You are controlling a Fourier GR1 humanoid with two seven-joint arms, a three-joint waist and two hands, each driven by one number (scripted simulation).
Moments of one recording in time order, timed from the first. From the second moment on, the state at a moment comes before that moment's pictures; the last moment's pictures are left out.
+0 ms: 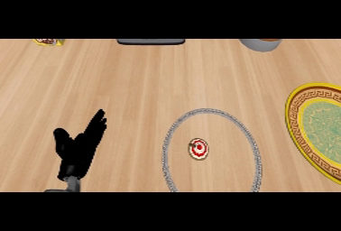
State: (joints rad) left arm 0.03 0.13 -0.09 -1.47 0.12 0.06 0.21; right arm -0.33 -0.47 -0.59 -0.84 0.25 -0.74 -0.09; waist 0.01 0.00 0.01
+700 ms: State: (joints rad) left arm 0.03 0.11 -0.08 -1.47 0.11 0.07 0.20; right arm -0.02 -0.35 -0.73 -1.14 -0.10 -0.41 -0.29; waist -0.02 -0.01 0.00
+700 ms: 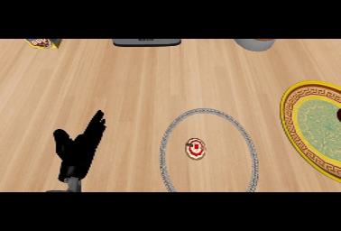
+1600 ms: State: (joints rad) left arm 0.03 0.11 -0.05 -1.49 0.10 0.04 0.22; right arm 0.50 -0.05 -0.61 -1.70 -0.02 -0.28 -0.24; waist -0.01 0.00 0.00
